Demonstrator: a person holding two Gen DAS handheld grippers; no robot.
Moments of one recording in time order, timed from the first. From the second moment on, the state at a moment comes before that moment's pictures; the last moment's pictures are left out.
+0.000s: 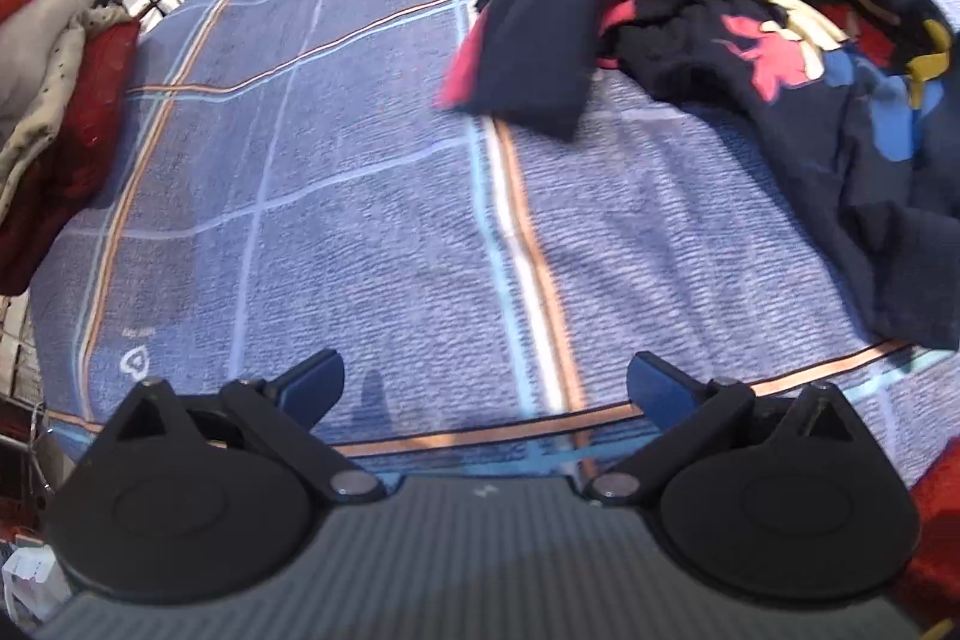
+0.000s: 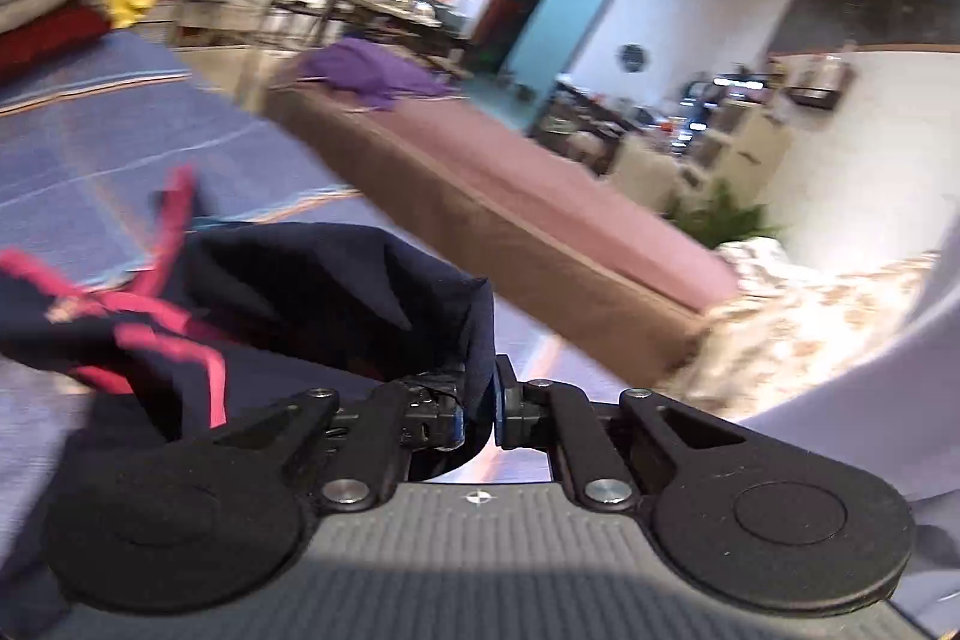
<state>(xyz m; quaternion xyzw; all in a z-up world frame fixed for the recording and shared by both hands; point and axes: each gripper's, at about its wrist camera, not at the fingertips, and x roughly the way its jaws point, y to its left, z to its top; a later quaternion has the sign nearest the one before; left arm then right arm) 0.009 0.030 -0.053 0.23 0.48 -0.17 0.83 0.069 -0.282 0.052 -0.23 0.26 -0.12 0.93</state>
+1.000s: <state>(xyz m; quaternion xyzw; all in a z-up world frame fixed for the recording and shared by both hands) -0.046 -0.070 -0.053 0.27 0.46 -0.37 0.77 -0.123 -0.280 -0.027 -0.06 0.36 -0.07 0.93</state>
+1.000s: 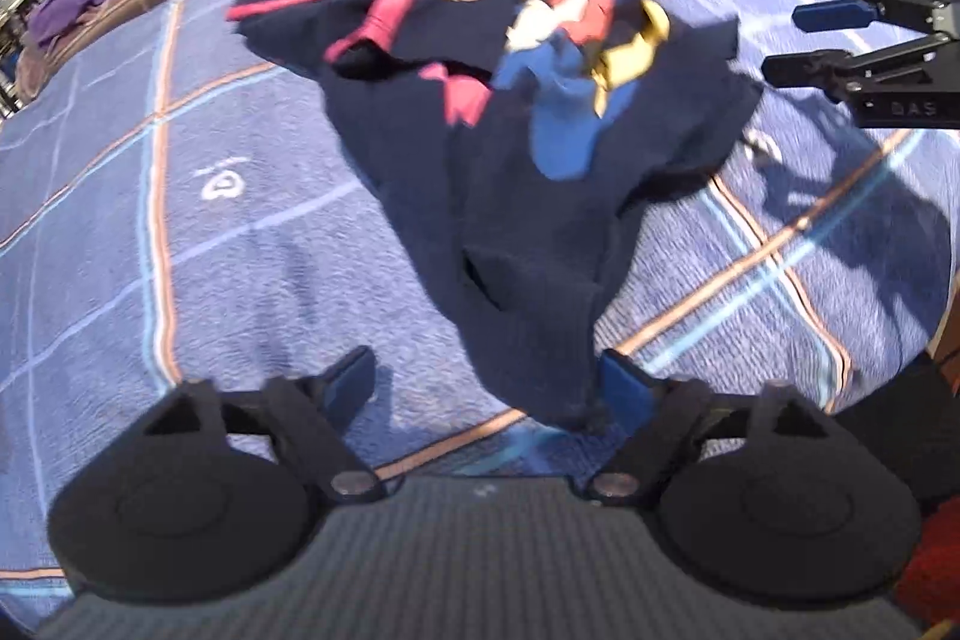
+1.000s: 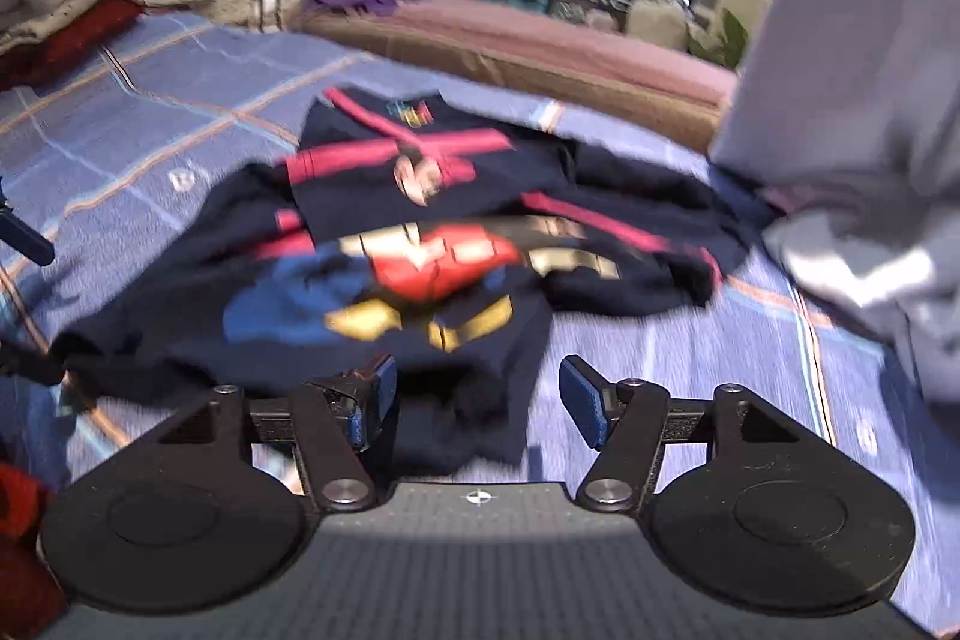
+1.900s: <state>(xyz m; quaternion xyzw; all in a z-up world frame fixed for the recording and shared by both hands) -0.007 -0.059 -0.035 0.17 0.48 -0.35 0.79 -0.106 -0.284 -0.048 0.02 0.35 -0.11 0.93</state>
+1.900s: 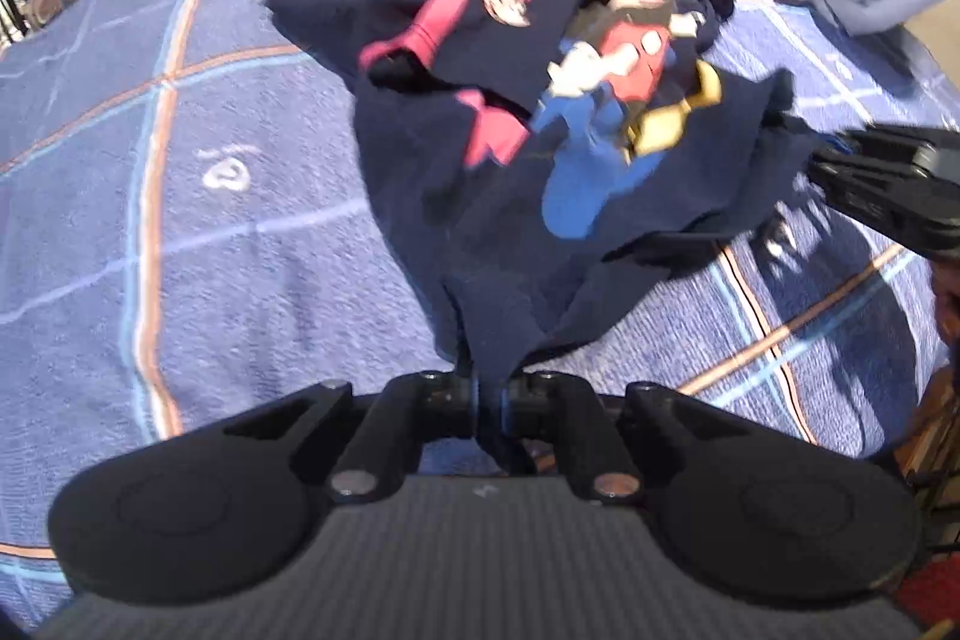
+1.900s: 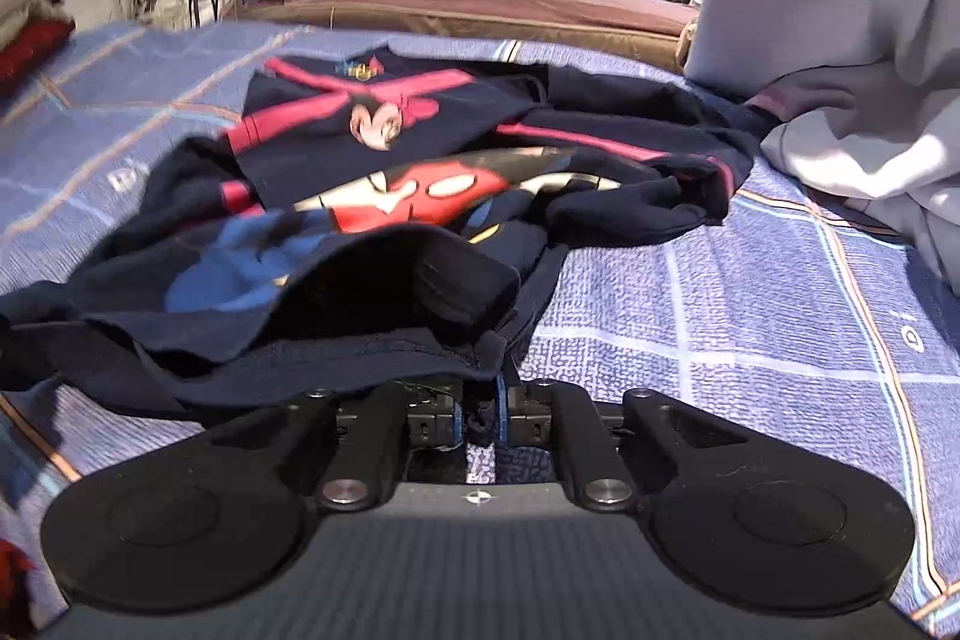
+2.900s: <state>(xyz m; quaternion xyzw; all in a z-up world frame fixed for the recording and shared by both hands) -0.010 0.030 -0.024 0.14 0.52 -0.34 0.77 -0.253 -0.315 -0.015 0.11 0.41 -0.23 0.88</state>
